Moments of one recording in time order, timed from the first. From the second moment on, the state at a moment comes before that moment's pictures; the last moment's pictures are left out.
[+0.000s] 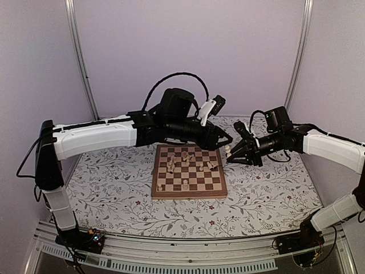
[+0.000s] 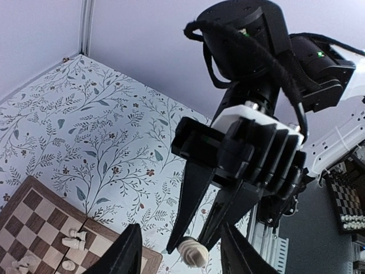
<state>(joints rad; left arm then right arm) -1.01 1.85 1.62 -0.15 0.30 -0.24 0.46 1.37 0.97 -0.38 -0.96 -0.57</state>
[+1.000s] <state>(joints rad) -1.02 1.91 1.68 -0.30 0.30 -0.20 0.45 1.37 0.97 -0.38 -0.94 -0.57</state>
